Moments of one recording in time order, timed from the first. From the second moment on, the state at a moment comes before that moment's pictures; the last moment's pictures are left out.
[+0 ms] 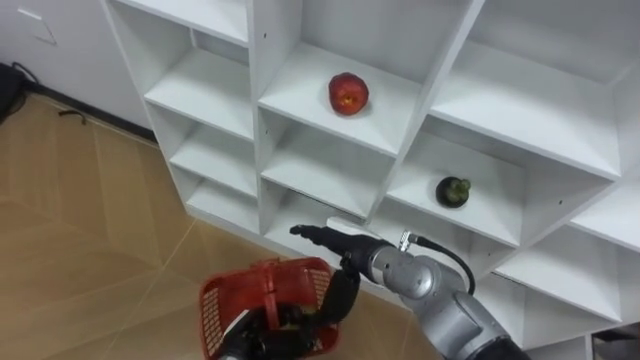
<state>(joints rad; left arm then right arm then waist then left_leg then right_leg) 0.07 0.11 -0.32 0.69 -0.42 0.04 -0.10 -0.27 -0.14 0.46 0.46 -0.52 0.16 0.38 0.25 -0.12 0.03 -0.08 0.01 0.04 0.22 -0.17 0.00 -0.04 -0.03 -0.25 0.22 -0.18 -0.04</state>
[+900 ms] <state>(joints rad) 0.16 0.16 -0.17 0.69 -0.41 0.04 -0.07 -0.37 -0.27 0.37 0.10 -0.56 0.15 0.28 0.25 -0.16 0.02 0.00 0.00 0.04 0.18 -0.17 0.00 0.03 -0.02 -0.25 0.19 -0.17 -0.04</state>
